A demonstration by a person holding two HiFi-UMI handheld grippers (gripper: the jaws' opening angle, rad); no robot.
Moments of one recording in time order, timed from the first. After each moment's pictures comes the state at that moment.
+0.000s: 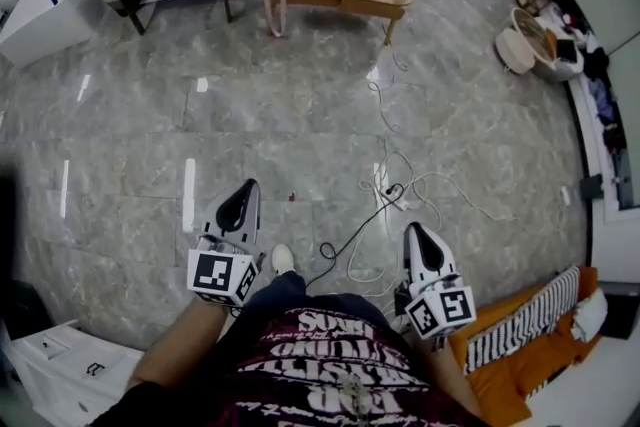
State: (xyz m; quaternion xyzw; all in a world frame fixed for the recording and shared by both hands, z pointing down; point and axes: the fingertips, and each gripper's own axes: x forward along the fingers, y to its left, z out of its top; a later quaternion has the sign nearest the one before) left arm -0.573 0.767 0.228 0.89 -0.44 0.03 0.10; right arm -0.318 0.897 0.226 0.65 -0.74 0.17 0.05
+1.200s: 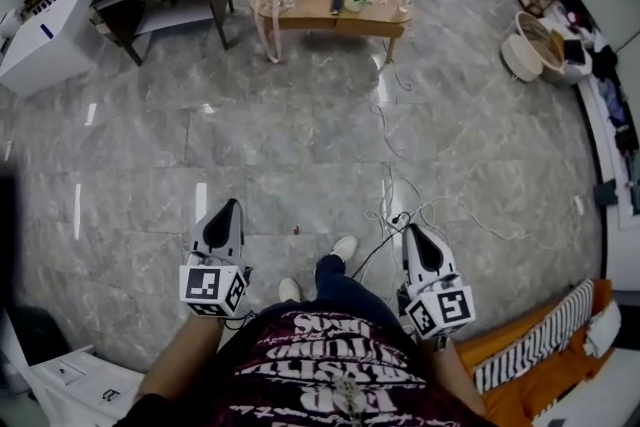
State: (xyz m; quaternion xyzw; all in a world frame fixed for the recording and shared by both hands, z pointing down) left arm -0.551 0.654 0.258 0.87 -0.48 0.08 0.11; right arm -0.258 0.774 0.243 0.64 -0.75 0.15 0.05
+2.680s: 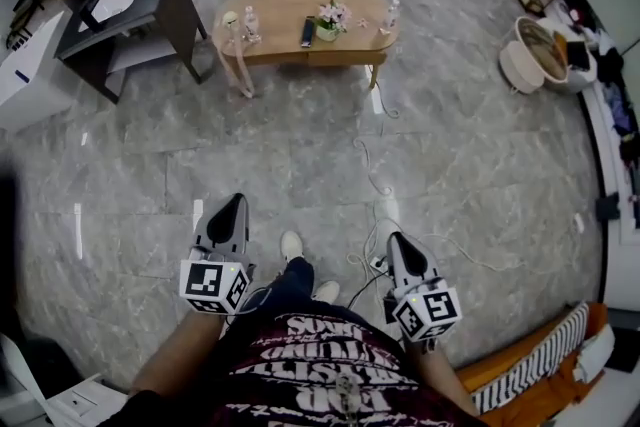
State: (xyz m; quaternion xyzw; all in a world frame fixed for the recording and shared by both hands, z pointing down) left arm -0.345 0.417 0.252 0.89 -0.44 0.09 0.10; right arm -0.096 0.560 0.289 0.64 -0.73 0.23 0.03
